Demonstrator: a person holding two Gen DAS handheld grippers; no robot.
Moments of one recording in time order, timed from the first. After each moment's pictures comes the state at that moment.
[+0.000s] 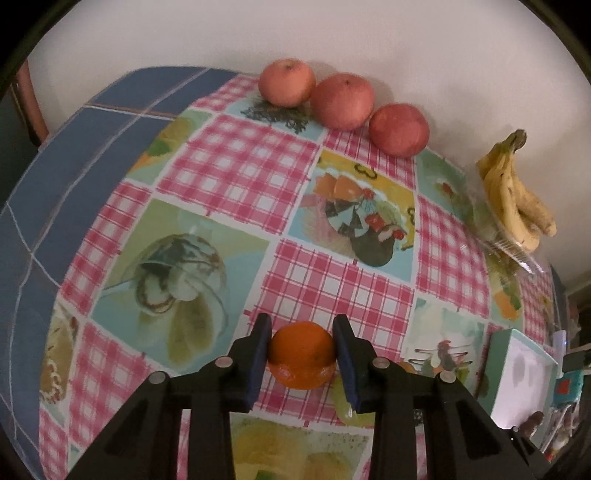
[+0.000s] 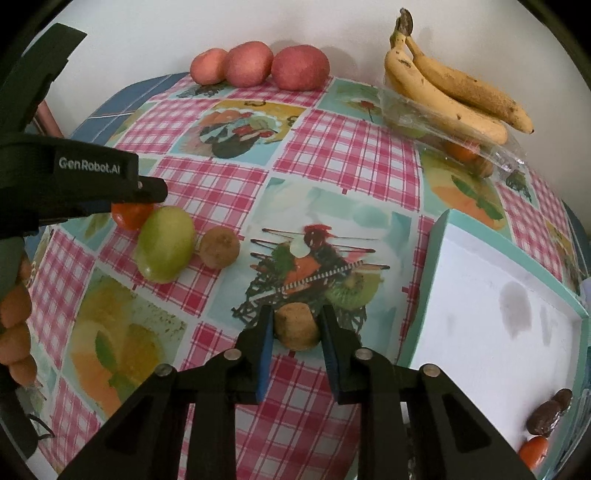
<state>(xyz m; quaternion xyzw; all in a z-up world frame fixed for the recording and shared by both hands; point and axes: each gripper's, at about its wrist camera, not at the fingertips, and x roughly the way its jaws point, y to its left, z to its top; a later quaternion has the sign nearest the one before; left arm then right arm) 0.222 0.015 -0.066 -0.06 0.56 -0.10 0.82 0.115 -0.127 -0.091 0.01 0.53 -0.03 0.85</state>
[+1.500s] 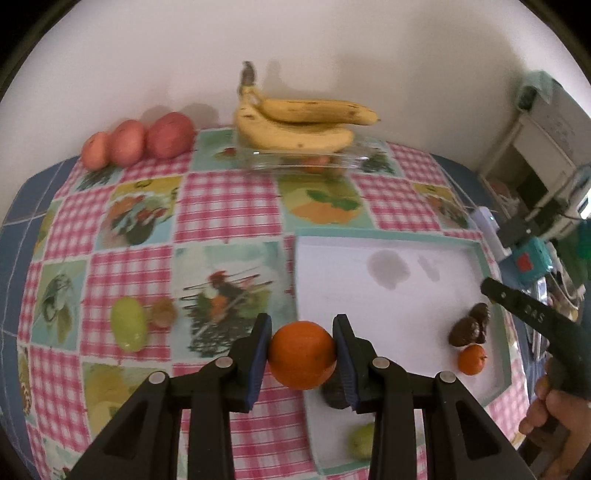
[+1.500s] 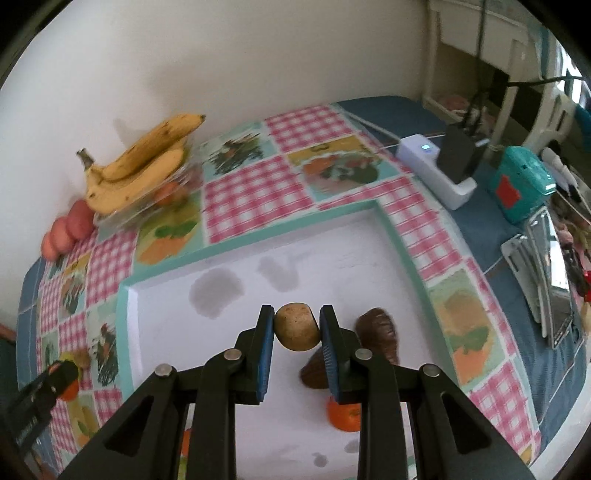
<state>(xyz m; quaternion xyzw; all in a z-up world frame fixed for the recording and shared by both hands) 0.095 -0.151 -0.011 0.07 0.51 -0.30 0.80 -0.016 -0.359 -0.021 0.24 0.45 -0.29 0.81</state>
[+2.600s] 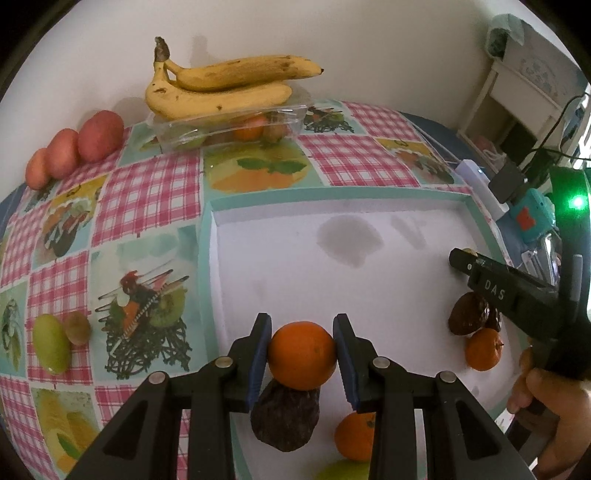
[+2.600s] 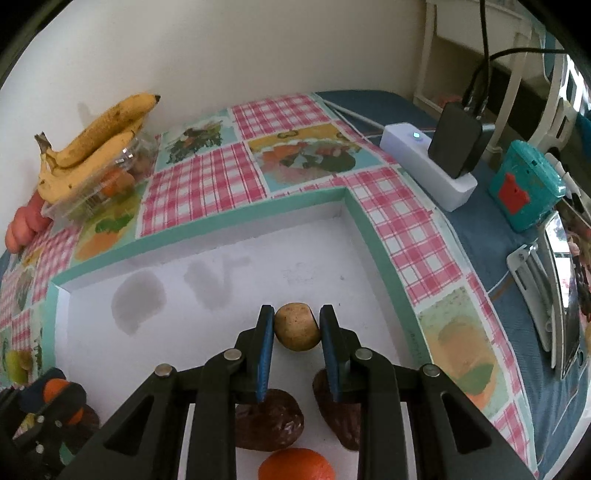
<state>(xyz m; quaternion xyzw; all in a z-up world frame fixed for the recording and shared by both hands) 0.073 -0.210 -0.069 0.12 0.51 -0.34 0.78 -0.009 -0.388 -0.082 0.19 0.46 -0.31 0.81</state>
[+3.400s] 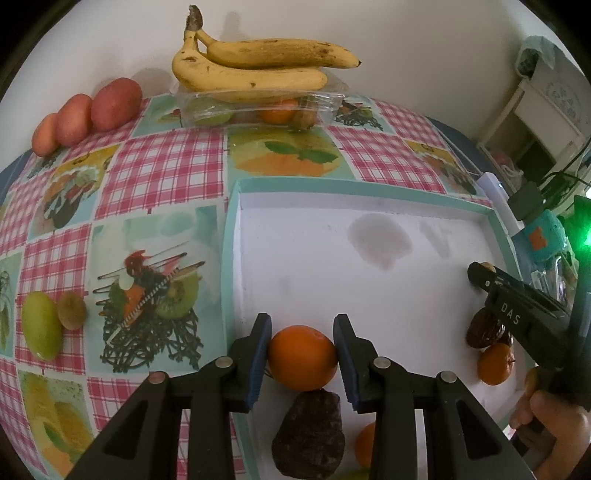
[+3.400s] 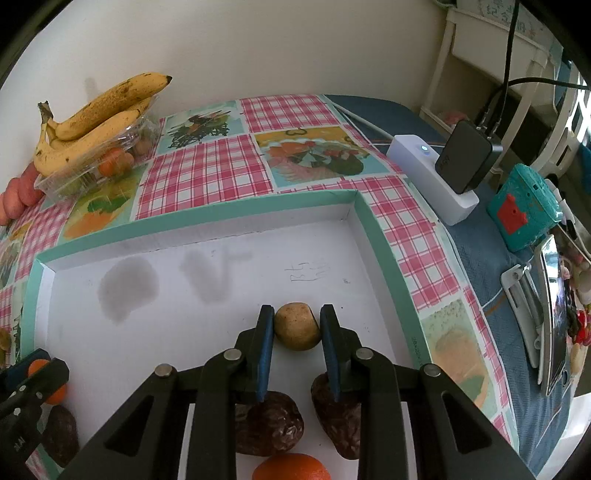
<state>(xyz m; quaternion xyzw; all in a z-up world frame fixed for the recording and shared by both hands) 0.092 -0.200 -0.083 0.09 0.54 -0.31 0.78 -0.001 -0.380 -0.085 0.14 0.47 -0.32 0.81</state>
